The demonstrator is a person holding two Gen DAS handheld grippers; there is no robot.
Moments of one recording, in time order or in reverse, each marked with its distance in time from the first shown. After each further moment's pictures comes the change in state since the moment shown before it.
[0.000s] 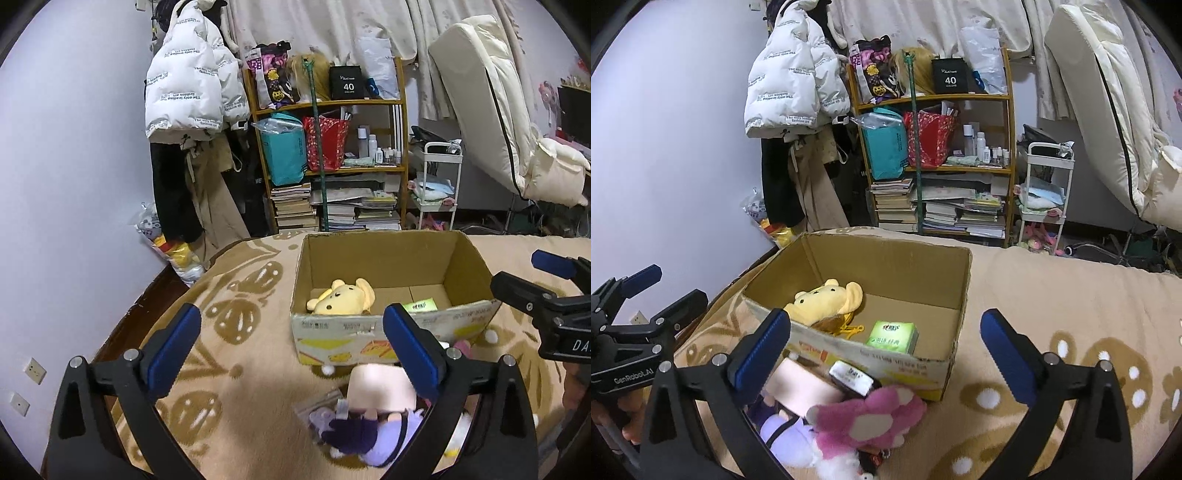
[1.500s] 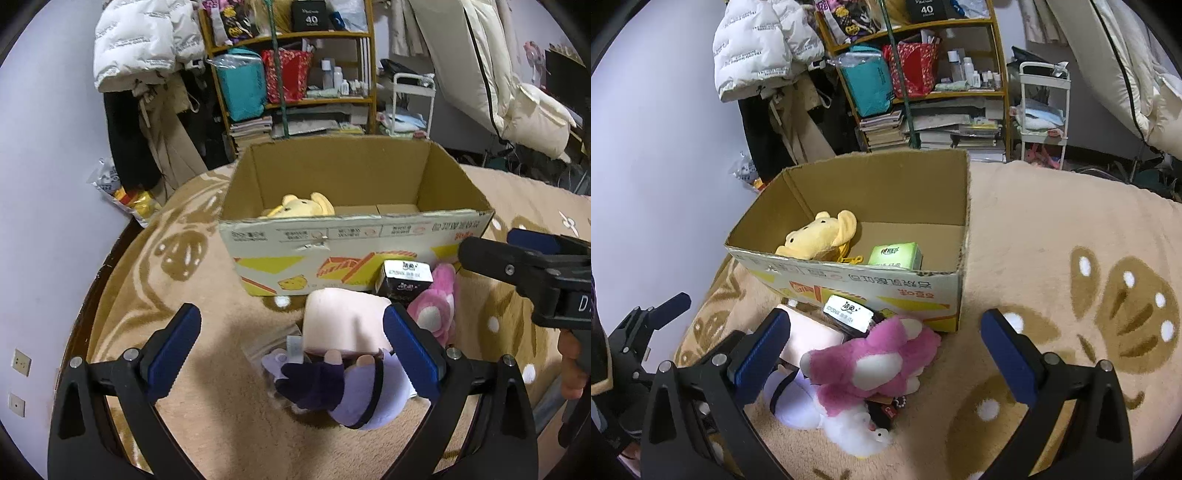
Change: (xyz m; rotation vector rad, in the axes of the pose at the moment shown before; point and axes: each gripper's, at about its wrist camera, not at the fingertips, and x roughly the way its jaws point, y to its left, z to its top) left arm 0.048 -0.034 -0.041 0.068 0.255 -0.131; right arm 0.043 -0.019 -0.030 0.136 0.270 0.031
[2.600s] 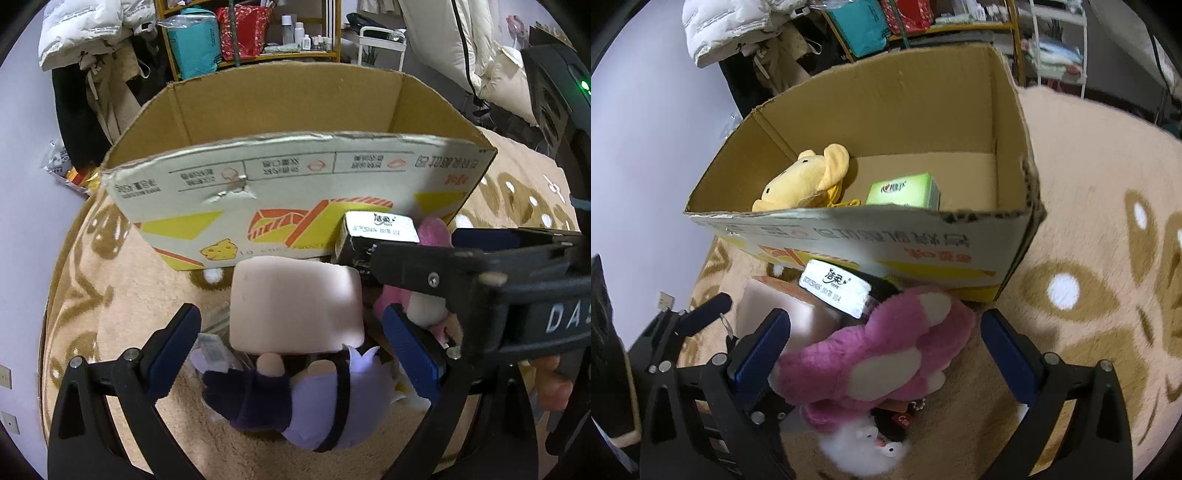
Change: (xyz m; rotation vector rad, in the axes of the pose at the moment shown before) left arm 0.061 -0.030 -0.011 0.057 0.157 -0.138; right arm 0.072 -0.013 -0.010 0.100 0.238 0.081
